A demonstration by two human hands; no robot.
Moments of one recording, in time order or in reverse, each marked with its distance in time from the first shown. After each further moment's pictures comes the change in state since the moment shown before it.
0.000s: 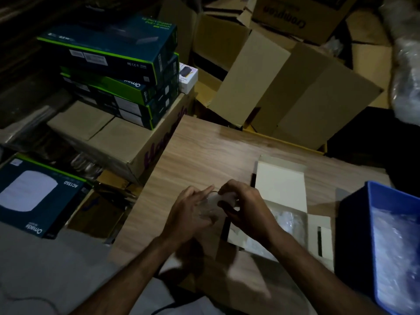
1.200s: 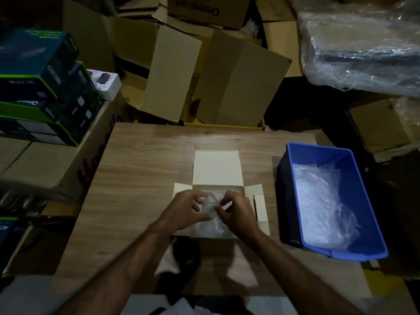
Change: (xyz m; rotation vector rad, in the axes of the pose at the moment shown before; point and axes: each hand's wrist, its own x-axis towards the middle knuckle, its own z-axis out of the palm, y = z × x) left_hand 0.041 0.094 0.114 -0.038 -0.464 -0.019; right_hand -0.119 0.106 -0.035 0.039 0.266 0.512
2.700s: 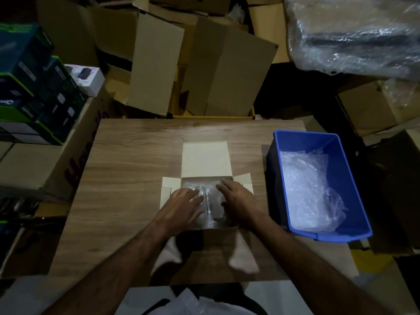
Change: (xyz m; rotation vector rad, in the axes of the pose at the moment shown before) left_hand 0.001 -0.021 0.034 0.739 -0.066 0.377; right_hand 0.005 0.035 -0.032 -0.535 -0.228 -0.223
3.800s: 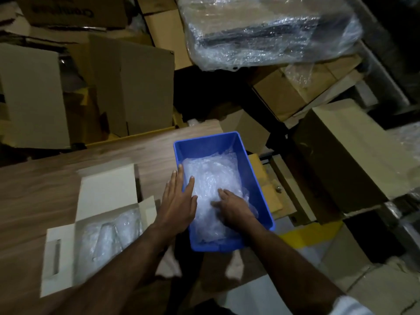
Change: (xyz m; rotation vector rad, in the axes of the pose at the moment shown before) left_hand 0.197 0.208 0.018 -0.146 0.029 -0.105; right_hand -0.099 0.238 -0.023 -0.084 -0.258 0.275
